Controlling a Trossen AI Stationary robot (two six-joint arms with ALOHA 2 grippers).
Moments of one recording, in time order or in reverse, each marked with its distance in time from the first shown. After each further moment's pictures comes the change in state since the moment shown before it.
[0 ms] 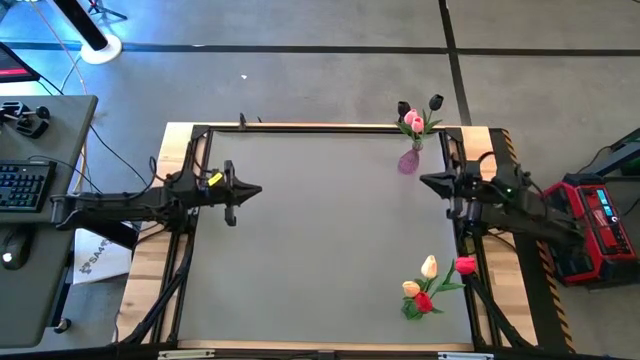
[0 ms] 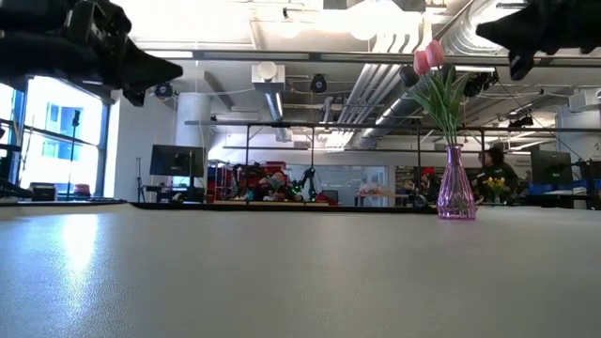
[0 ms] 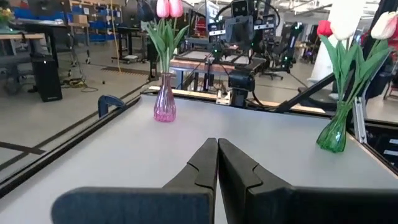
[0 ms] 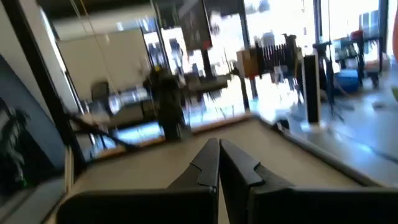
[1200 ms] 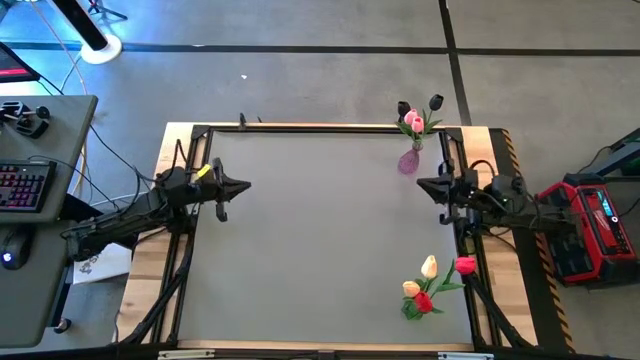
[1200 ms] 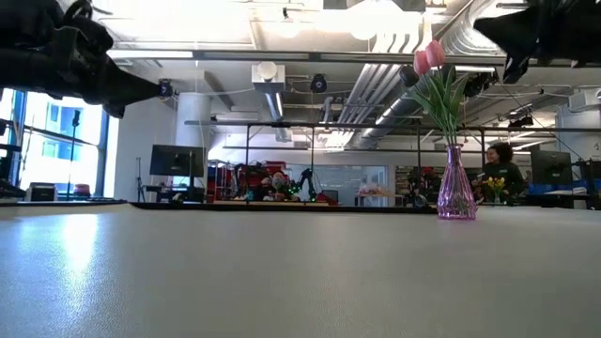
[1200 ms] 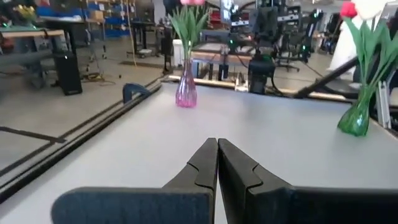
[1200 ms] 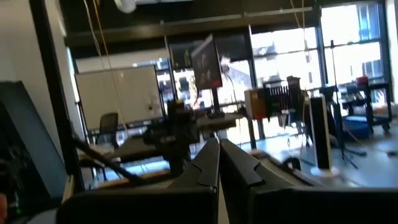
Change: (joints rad) left arm 0.251 -0.336 -0.046 -0.336 0.190 0.046; right arm 0.198 -0.051 -0.193 0.344 0.180 -0.068
